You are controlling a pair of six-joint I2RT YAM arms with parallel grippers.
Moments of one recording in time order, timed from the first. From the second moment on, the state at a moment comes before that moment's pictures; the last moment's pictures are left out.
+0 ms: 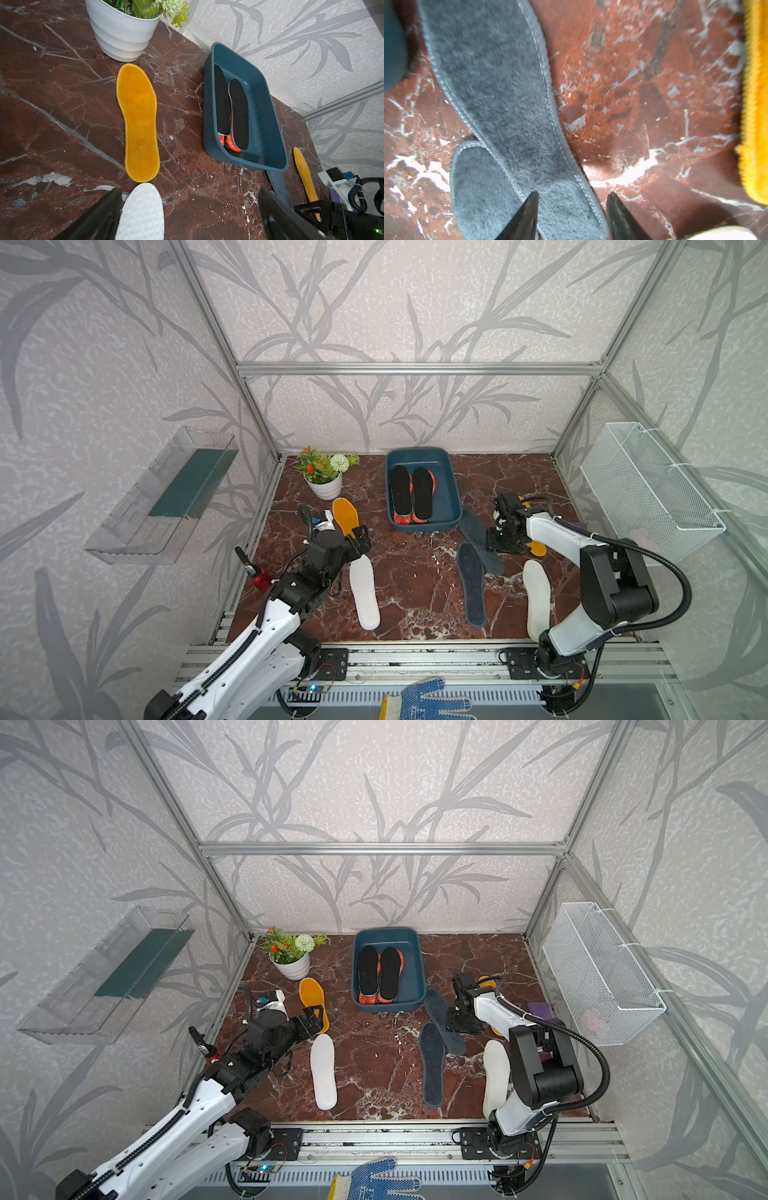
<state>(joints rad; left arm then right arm) -0.47 0.79 0.55 -0.29 -0.25 -0.76 0.22 1.64 0.98 -0.68 -0.03 0.32</state>
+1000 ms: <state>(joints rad) -0.47 0.85 0.60 -0.23 -0.17 -0.76 0.27 1.50 0.90 -0.64 0.03 0.40</state>
